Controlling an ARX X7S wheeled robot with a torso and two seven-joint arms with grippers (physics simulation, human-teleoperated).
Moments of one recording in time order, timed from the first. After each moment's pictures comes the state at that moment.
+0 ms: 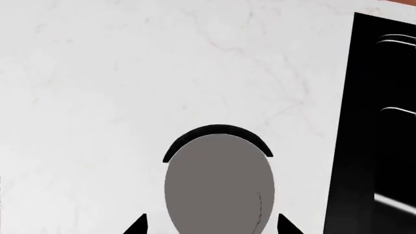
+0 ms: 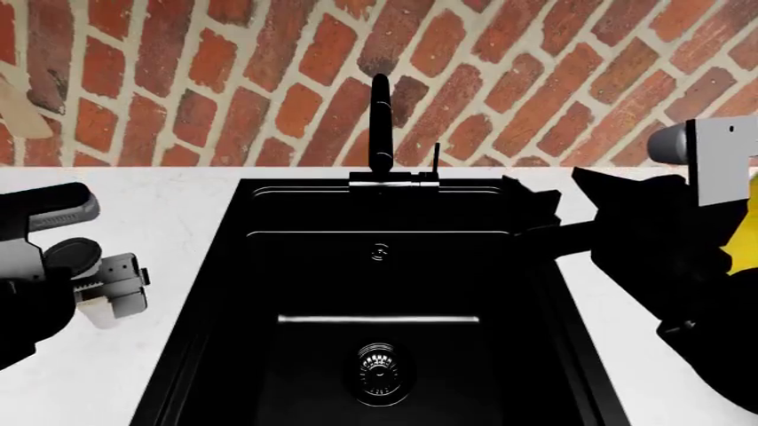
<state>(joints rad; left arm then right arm) -0.75 -0.92 0.18 0.04 -1.90 -1.13 -1.27 0.79 0.95 -0.34 -0.52 1.59 0.70 0.61</state>
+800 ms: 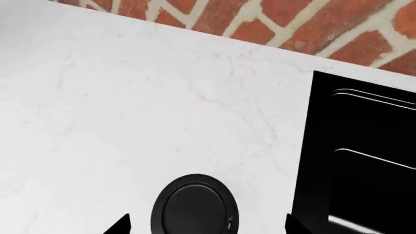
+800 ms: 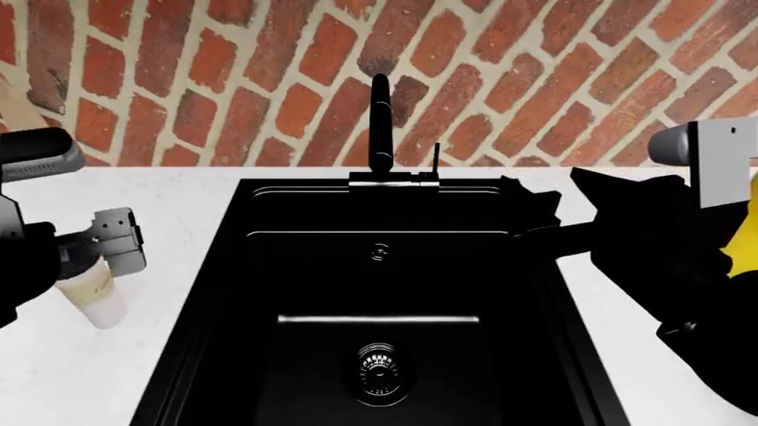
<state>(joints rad) -0.91 -0.93 0.22 0.10 -2.03 -1.12 -1.42 0.78 0.96 -0.34 -0.53 1.59 0.68 0.59</state>
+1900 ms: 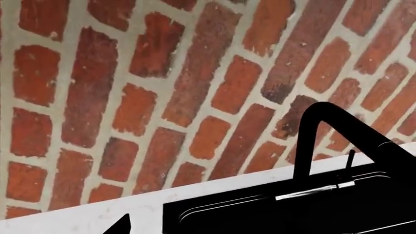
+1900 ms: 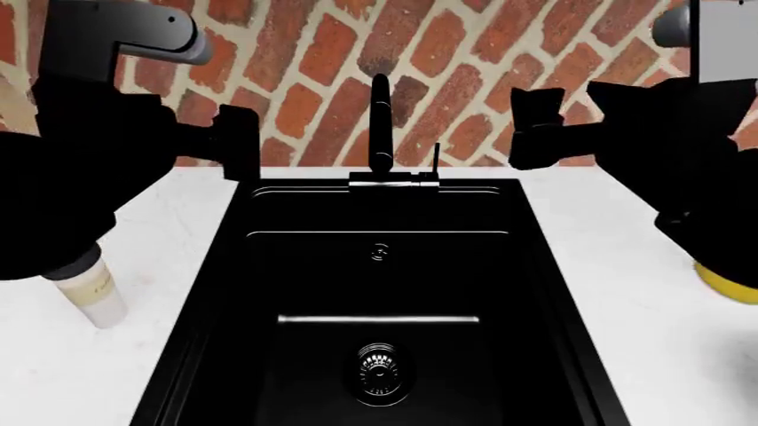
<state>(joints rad) -1.25 -0.68 0.36 0.22 -1.56 -1.22 -0.84 1.18 0.82 -0.46 -0.26 1.53 0.86 0.61</state>
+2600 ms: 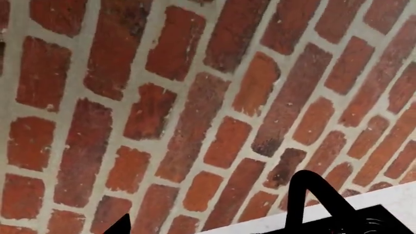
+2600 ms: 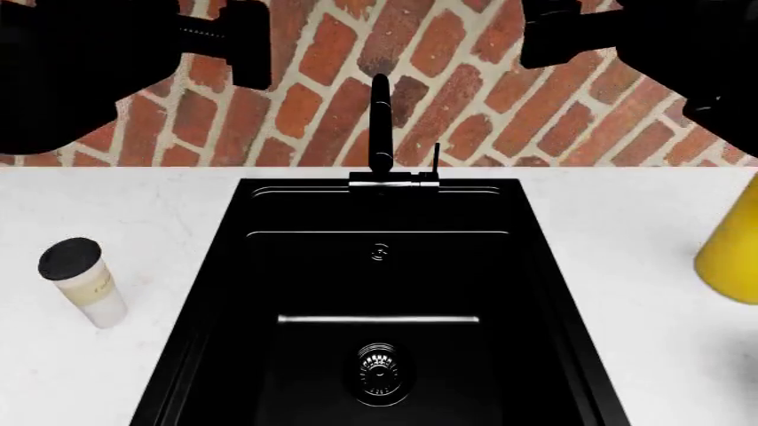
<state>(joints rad) -1.55 -0.56 0.48 -0.04 -1.39 -1.22 -0.66 1.51 0.71 -0.55 -0.02 1.41 0.96 0.48</state>
